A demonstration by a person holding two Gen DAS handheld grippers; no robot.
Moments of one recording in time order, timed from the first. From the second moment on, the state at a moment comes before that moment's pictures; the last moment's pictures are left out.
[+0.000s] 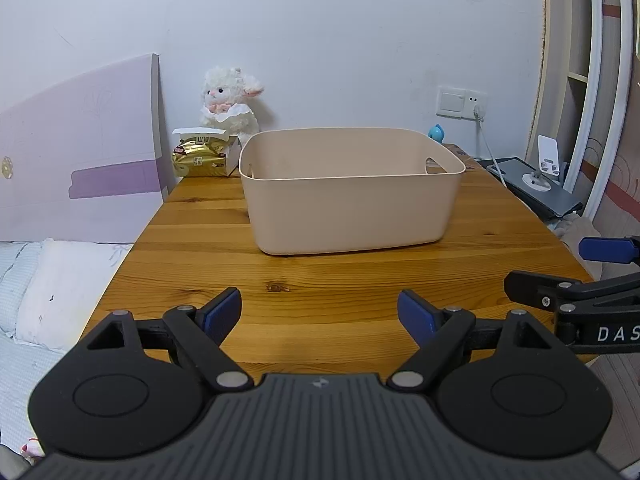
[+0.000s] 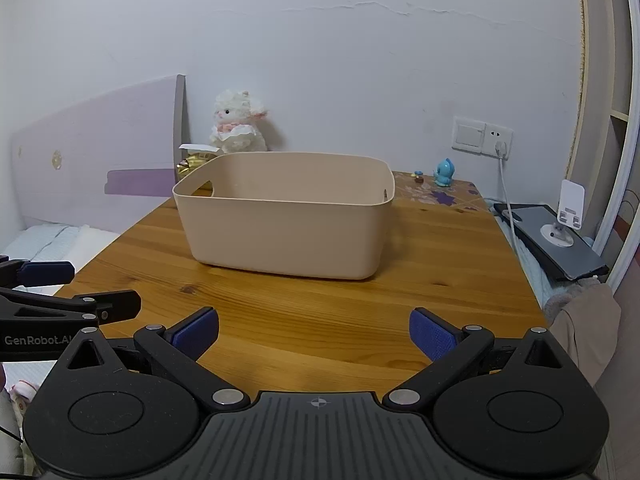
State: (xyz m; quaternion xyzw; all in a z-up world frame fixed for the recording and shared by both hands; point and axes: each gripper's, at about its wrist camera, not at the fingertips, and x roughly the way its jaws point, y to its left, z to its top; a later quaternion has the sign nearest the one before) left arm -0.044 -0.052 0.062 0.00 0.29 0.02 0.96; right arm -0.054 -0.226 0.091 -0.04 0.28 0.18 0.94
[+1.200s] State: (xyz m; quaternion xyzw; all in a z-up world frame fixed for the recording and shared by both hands) left arm -0.033 -0.046 0.053 -0.01 0.30 0.03 0.95; right arm -0.038 -0.222 0.076 -0.05 0.31 0.18 0.93
